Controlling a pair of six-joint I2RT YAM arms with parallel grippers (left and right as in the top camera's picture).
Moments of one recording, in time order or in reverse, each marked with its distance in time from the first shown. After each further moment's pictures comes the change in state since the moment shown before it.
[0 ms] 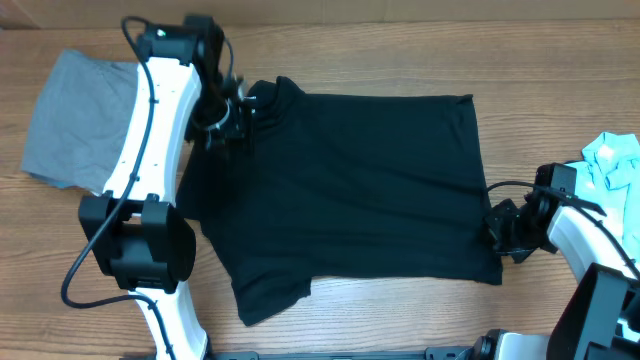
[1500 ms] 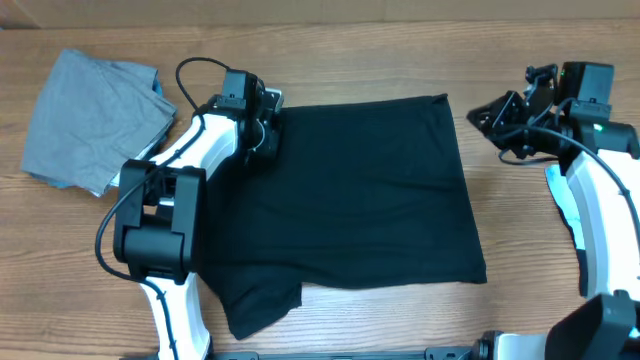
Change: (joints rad) left arm -0.064 0.079 -0.578 1.191 -0.003 0.129; right arm 0.150 -0.005 0.562 -0.088 -0.359 -0.122
